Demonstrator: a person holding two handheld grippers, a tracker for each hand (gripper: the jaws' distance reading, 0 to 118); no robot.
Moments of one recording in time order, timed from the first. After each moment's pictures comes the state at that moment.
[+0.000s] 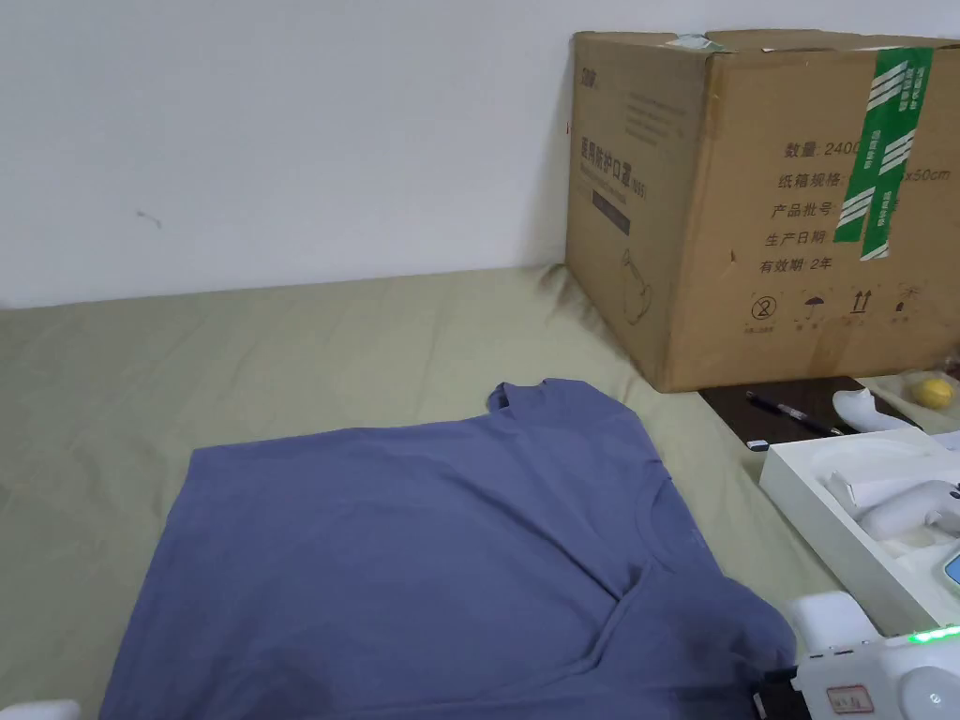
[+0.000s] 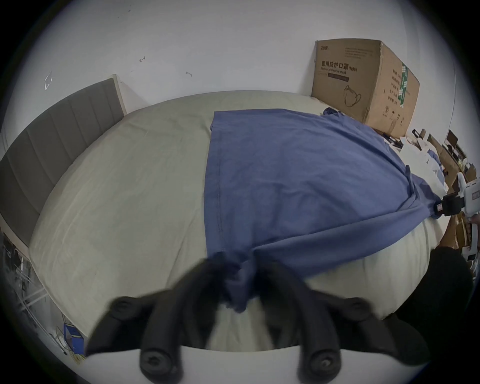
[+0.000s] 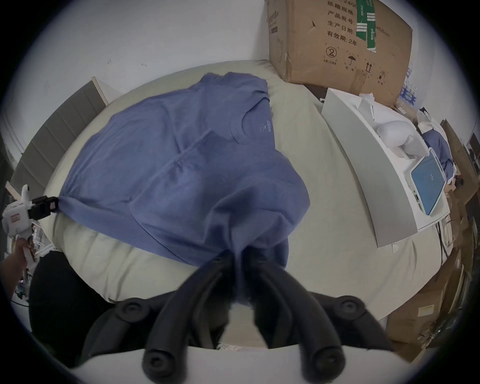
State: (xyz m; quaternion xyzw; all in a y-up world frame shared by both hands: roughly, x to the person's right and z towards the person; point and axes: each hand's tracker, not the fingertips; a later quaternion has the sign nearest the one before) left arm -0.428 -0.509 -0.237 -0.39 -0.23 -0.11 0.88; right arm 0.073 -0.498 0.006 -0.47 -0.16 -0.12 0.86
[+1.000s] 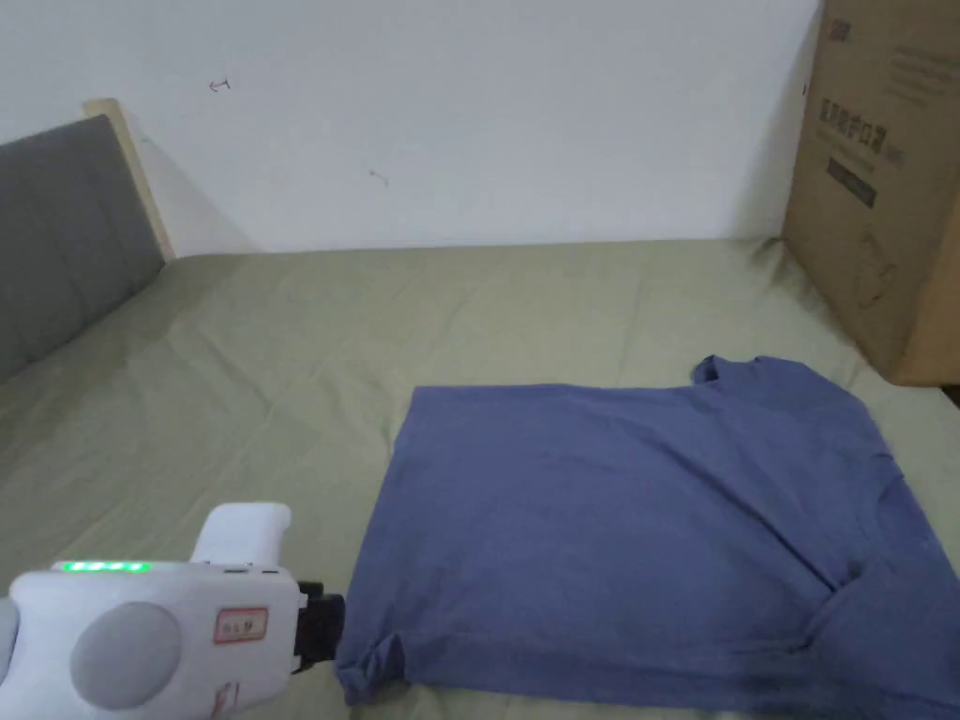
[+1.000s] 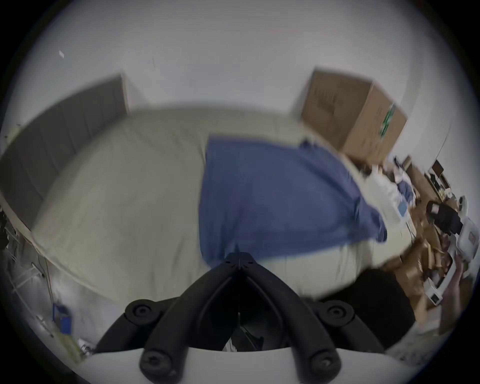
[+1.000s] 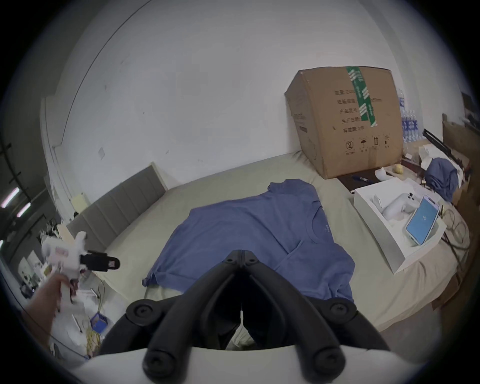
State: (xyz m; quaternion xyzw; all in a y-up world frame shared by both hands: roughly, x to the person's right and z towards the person) left arm -0.451 -0.374 -0.202 -0.48 -0.26 -0.04 0.83; right arm -0.034 -0.358 0.066 -0.19 -0.09 -0.18 0.96
